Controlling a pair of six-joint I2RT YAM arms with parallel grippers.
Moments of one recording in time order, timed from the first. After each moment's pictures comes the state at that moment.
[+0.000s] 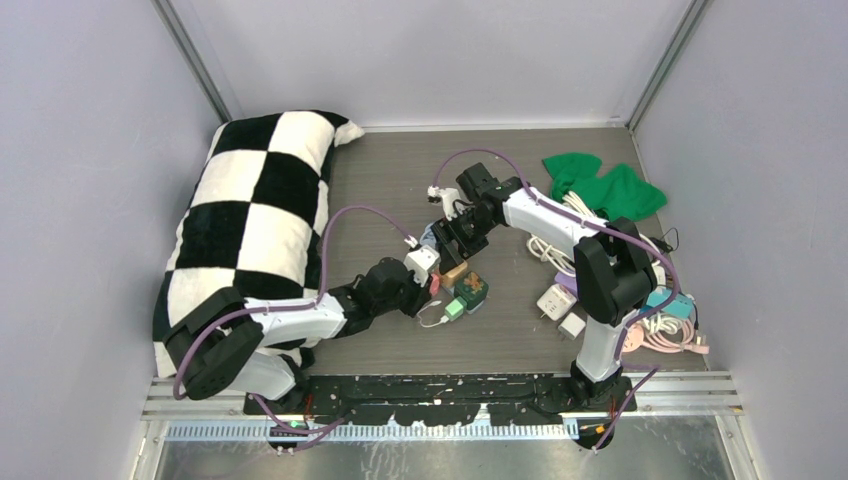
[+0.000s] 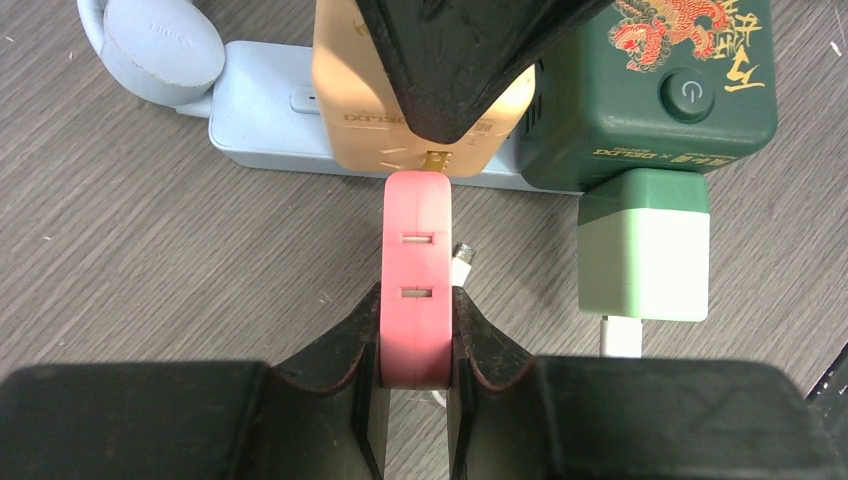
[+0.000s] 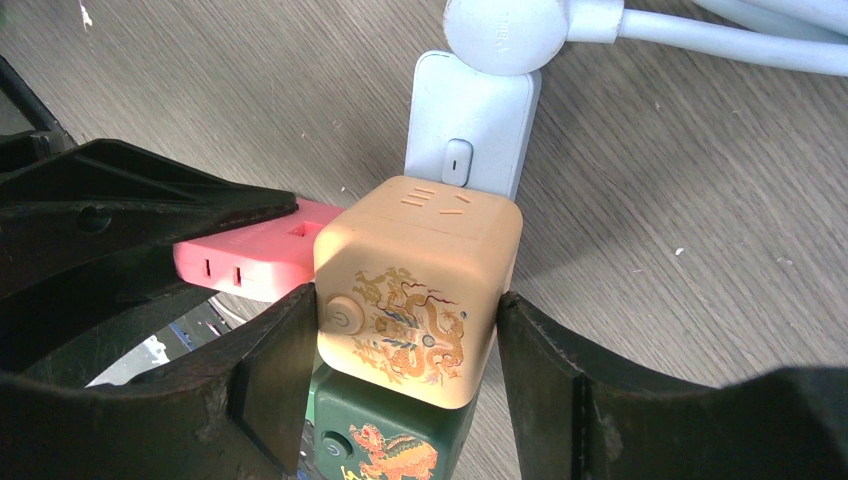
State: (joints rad) left arm -0.91 1.37 0.54 0.27 -0.03 -0.13; right arm 0.55 1.84 1.37 -0.74 -0.48 -0.09
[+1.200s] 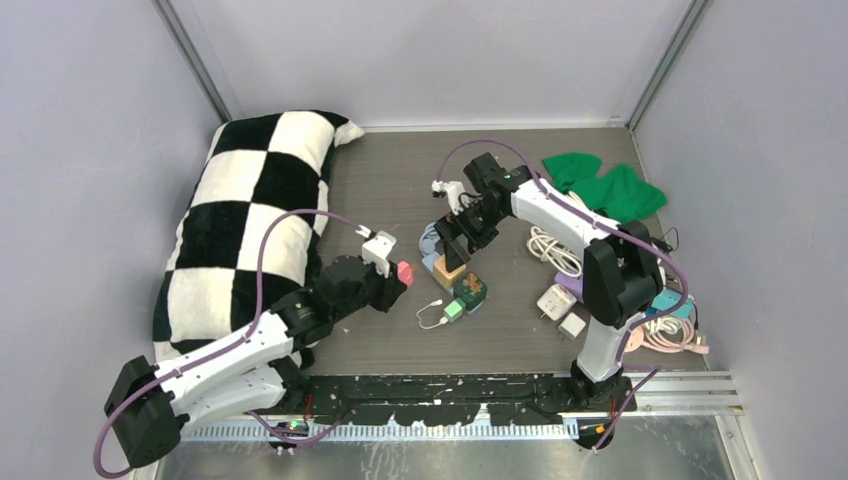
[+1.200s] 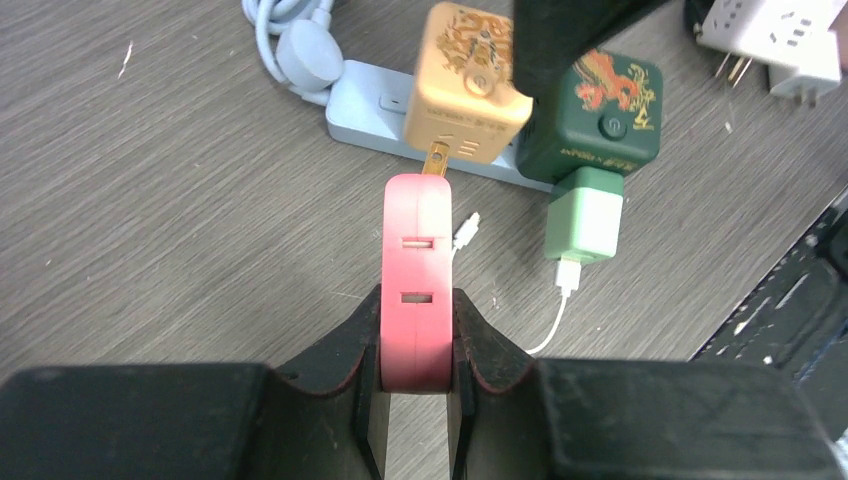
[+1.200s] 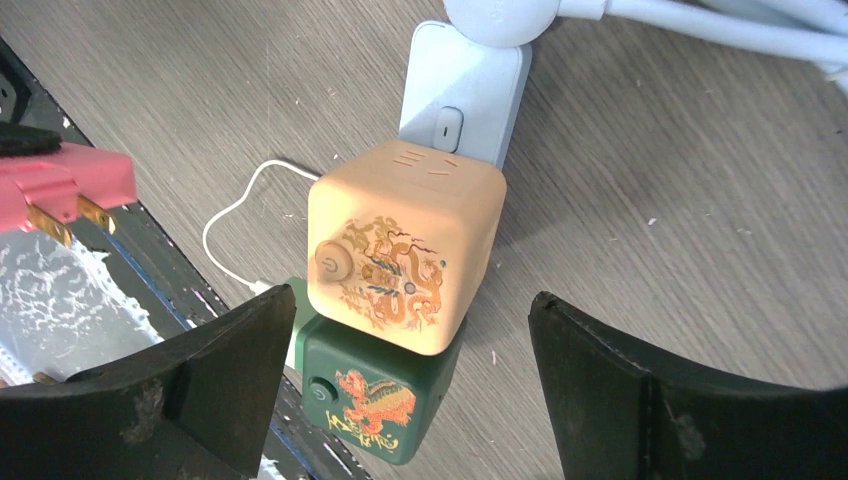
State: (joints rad) left arm -0.87 0.90 0.51 -0.06 -0.09 -0.24; right arm 0.53 1.82 1.45 -0.88 -0.49 -0.20
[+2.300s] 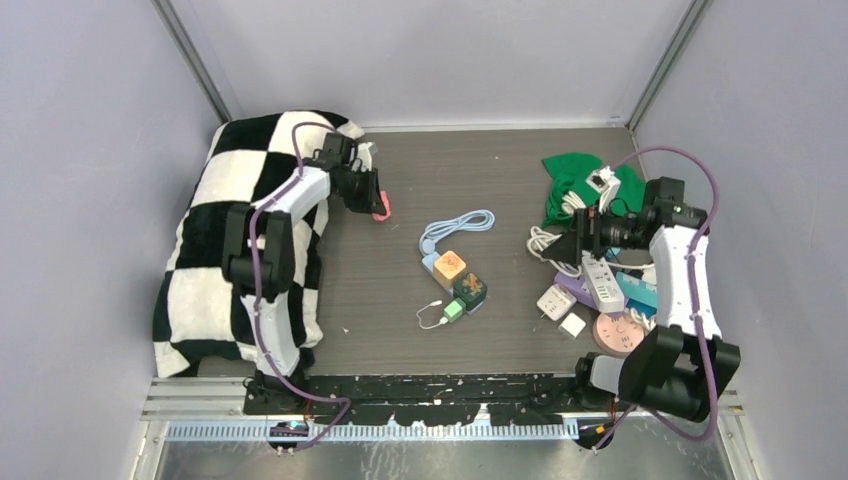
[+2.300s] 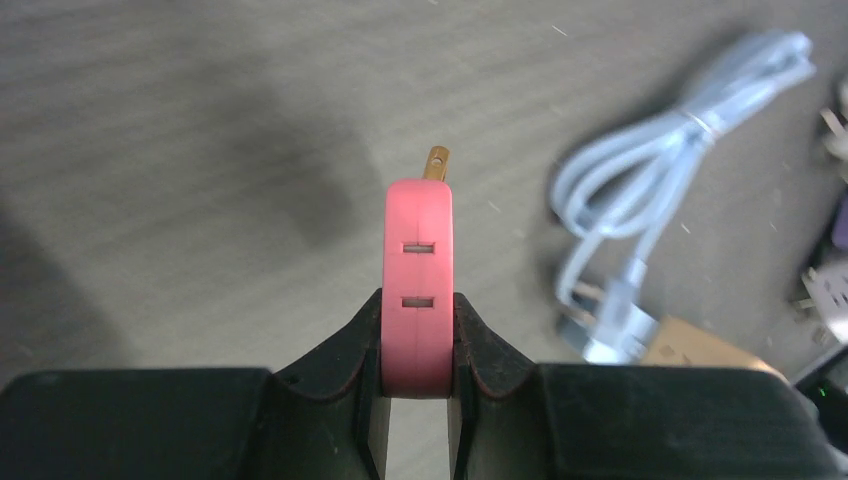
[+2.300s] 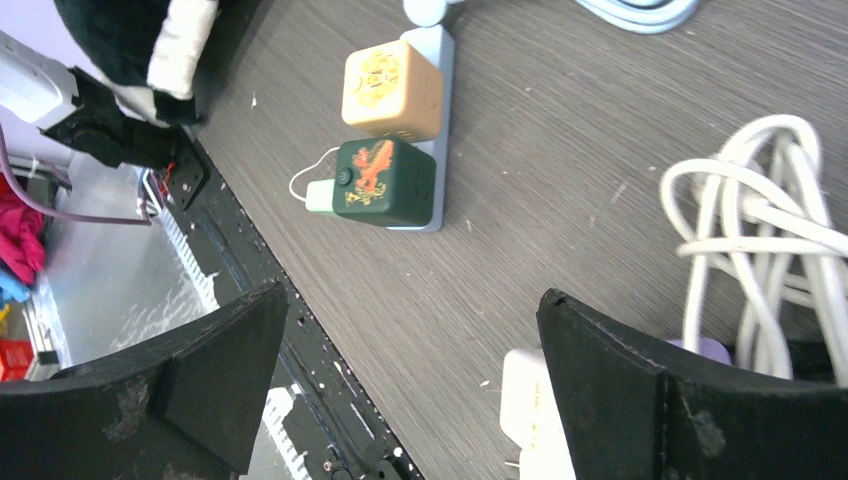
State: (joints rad) left arm -0.24 1.91 1.47 -0.55 0.42 -0.18; right arm -0.29 1.20 1.06 -1.06 -1.06 -0.56
